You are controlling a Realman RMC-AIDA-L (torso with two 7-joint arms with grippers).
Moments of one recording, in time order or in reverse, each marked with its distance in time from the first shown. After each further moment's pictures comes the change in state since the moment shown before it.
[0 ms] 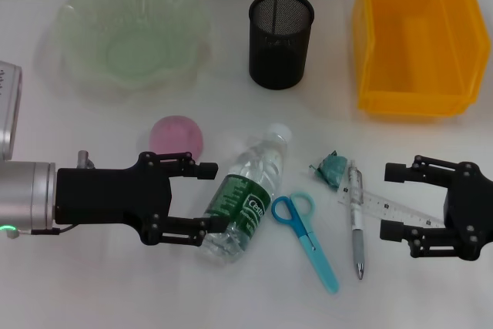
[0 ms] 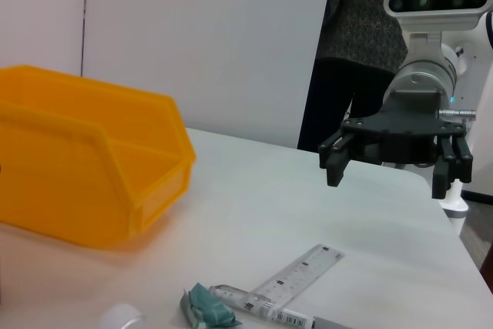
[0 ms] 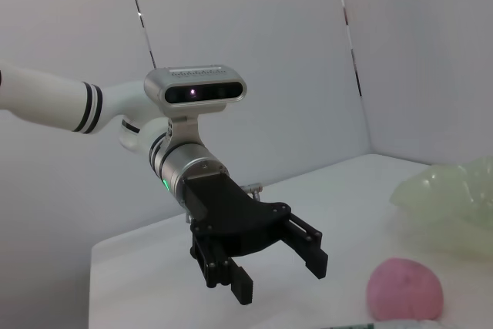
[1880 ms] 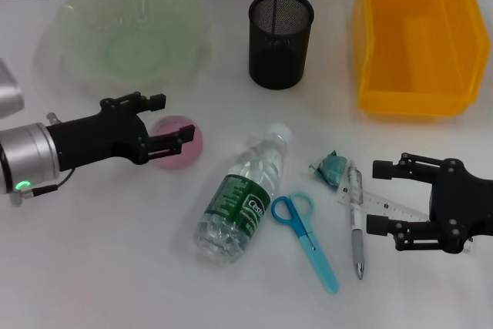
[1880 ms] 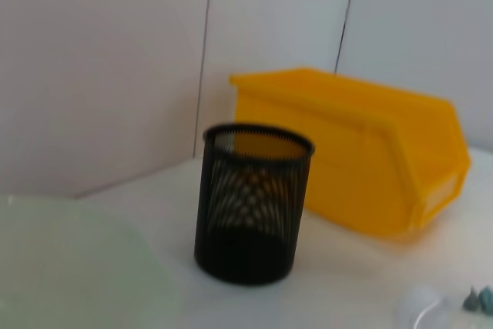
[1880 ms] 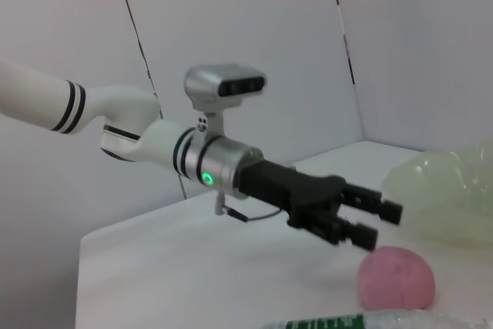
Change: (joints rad) left arm -0.024 -0.009 -0.117 -0.125 -0.110 -0.382 0.028; right arm 0.029 0.009 -0.005 0.023 -0.022 0.051 0.002
